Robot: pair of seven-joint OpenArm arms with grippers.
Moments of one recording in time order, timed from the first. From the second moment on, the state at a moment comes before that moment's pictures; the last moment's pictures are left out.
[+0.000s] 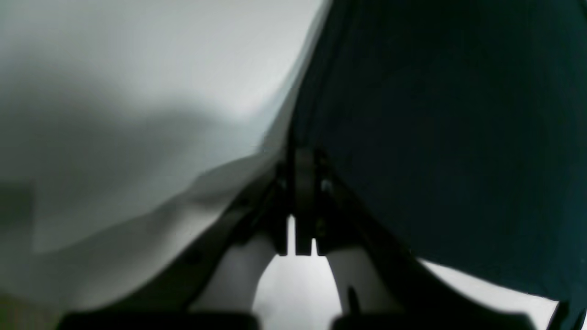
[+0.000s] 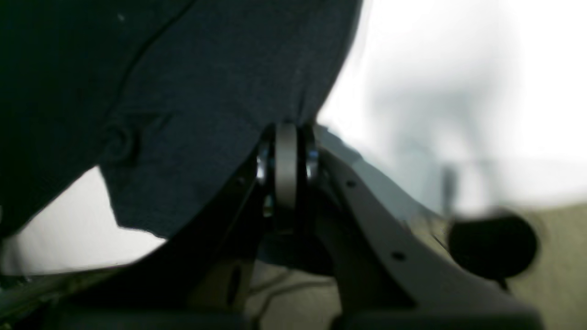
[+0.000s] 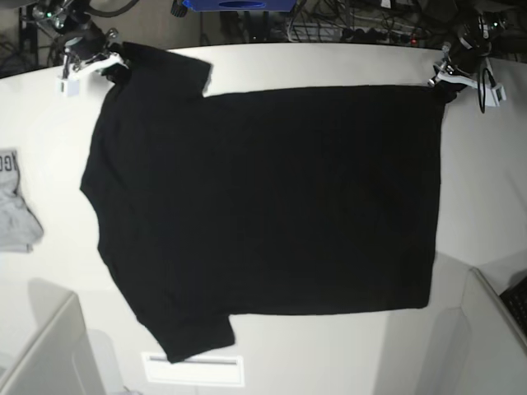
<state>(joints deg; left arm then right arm) 36.1 -12.6 -37.4 96.0 -53.1 -15.4 41.5 -33.4 0.2 36.6 98.4 42.1 23.3 -53.6</state>
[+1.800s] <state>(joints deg) 2.5 -11.1 -38.8 92.0 -52.5 -2.1 58.8 18.4 7.4 34.2 71.3 41.5 11.0 -68.8</state>
